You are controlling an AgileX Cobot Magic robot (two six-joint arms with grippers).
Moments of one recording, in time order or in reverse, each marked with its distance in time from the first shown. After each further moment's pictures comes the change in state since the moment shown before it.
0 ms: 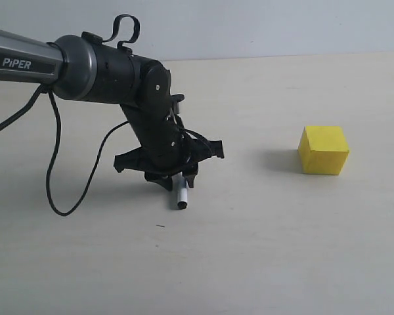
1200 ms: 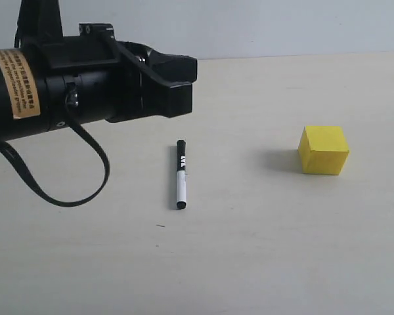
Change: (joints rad) left arm -0.145 -0.868 0.680 0.590 -0.928 -0.156; right arm 0.000 0.000 0.000 0.000 0.000 0.000
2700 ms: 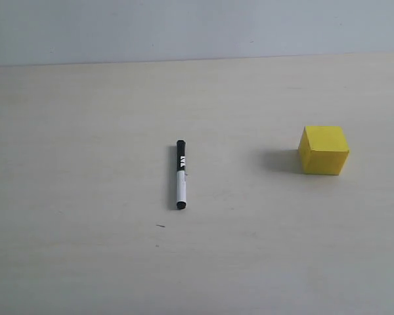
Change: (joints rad) left arm 0.691 -1.265 0.747 0.104 0.390 -0.192; right arm 0.000 0.000 0.000 0.000 0.000 0.000
